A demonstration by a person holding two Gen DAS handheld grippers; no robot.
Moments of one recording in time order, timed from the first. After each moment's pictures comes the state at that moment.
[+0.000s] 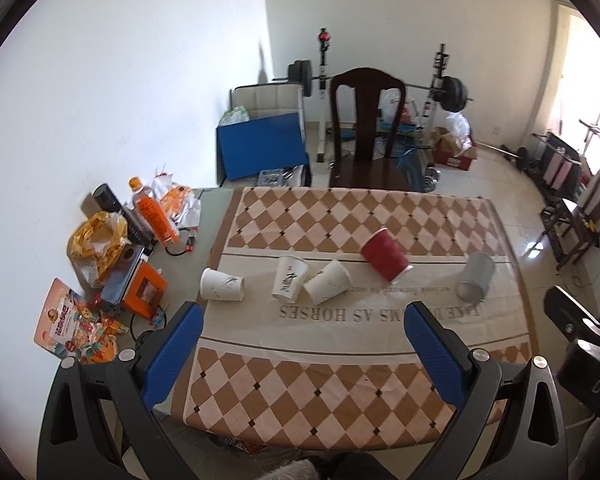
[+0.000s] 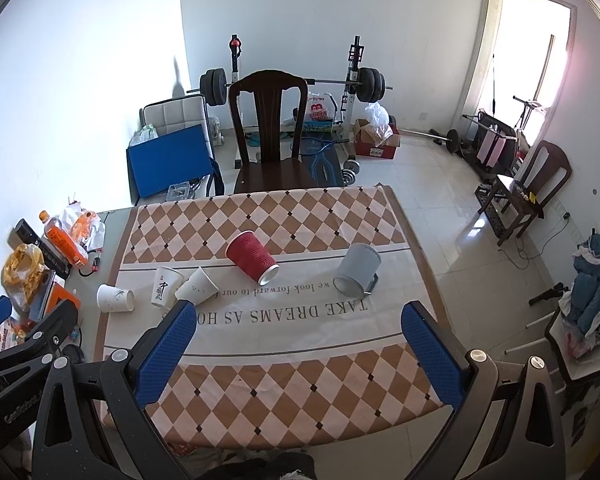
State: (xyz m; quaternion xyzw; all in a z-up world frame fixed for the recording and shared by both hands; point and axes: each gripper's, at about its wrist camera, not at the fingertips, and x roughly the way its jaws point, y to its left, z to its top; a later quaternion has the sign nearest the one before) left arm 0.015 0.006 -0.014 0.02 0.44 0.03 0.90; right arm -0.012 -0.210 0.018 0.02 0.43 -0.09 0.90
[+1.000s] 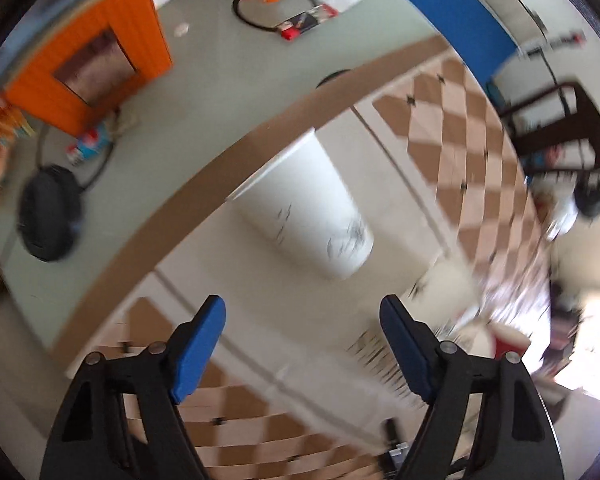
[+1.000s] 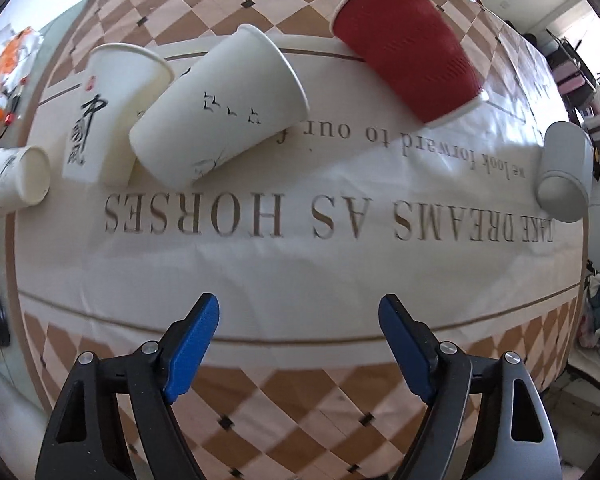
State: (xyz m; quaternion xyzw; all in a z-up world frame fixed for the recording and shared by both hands) left arm 0.196 0.234 -0.326 -0.38 0.62 0.18 0.66; right arm 0.182 -0.059 -0.364 -0.02 0.70 -0.05 0.72
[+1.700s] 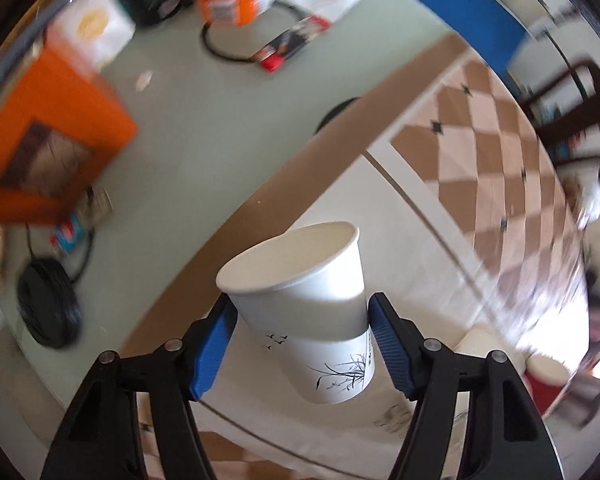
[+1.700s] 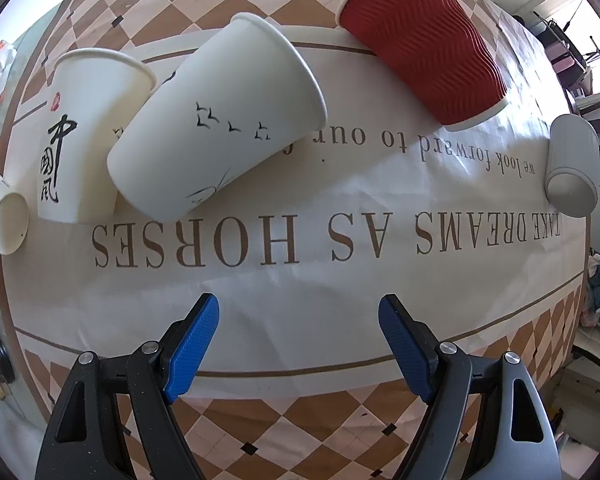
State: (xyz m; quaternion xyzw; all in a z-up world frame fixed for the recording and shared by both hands) left arm 0.245 0.239 -0.351 -0.26 0.64 0.19 0.70; right arm 0.201 -0.041 -0.391 -0.01 0.71 -0.08 0.70
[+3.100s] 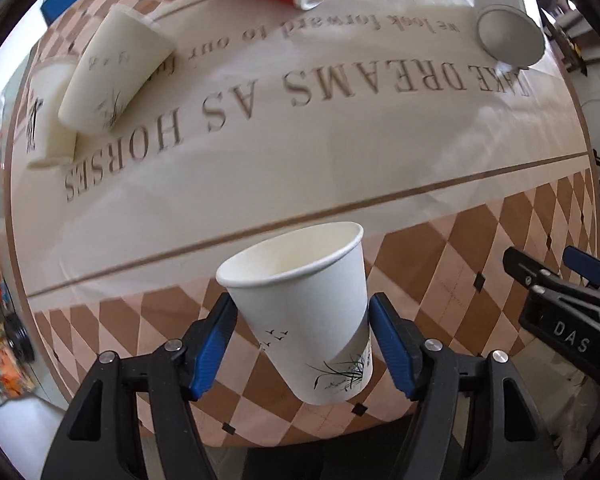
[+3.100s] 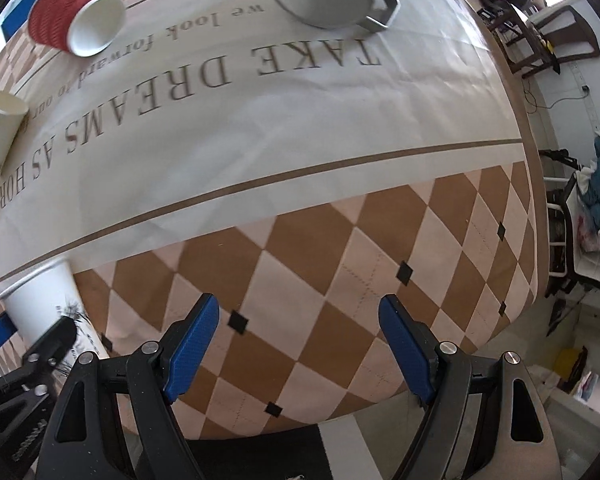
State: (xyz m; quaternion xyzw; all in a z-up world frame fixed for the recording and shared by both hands) left arm 0.106 -0.151 -0.372 0.11 0.72 -0.12 0.67; right arm 0.063 -0.331 -0.382 0.07 0.72 -0.15 0.67
